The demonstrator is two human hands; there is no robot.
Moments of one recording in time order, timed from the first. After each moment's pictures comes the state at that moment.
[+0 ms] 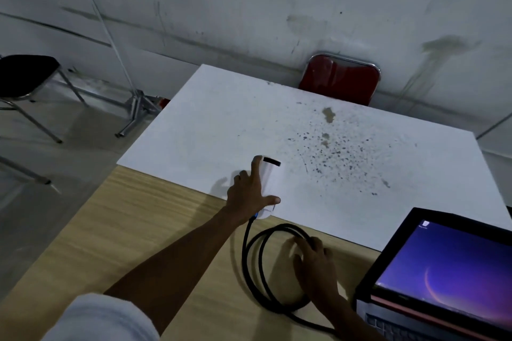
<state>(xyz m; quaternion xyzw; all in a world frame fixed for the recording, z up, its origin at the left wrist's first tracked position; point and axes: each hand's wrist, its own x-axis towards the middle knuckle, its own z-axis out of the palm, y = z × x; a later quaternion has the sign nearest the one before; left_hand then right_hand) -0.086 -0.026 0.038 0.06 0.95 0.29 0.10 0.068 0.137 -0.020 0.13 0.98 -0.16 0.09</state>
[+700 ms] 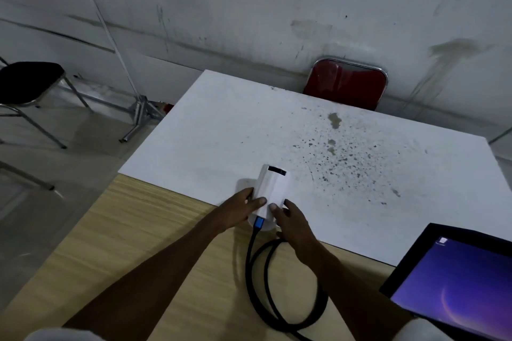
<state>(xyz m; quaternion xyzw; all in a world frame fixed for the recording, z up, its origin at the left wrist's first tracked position) -0.098 -0.067 0.027 0.02 0.77 0.55 0.32 -0.039 0.094 0.026 0.20 0.72 -0.65 0.14</state>
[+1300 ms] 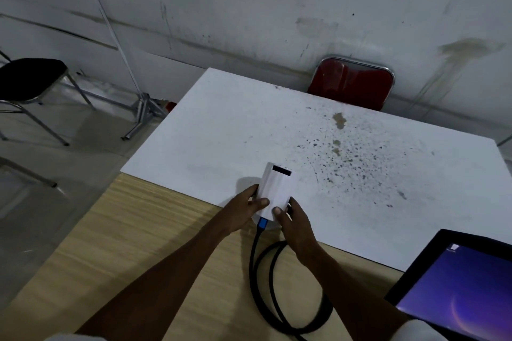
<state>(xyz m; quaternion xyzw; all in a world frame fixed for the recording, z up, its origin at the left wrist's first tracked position) -0.098 -0.069 0.019 0.04 0.76 0.59 0.28 -0.044 0.091 0.010 0.13 0.75 -0.64 0.06</state>
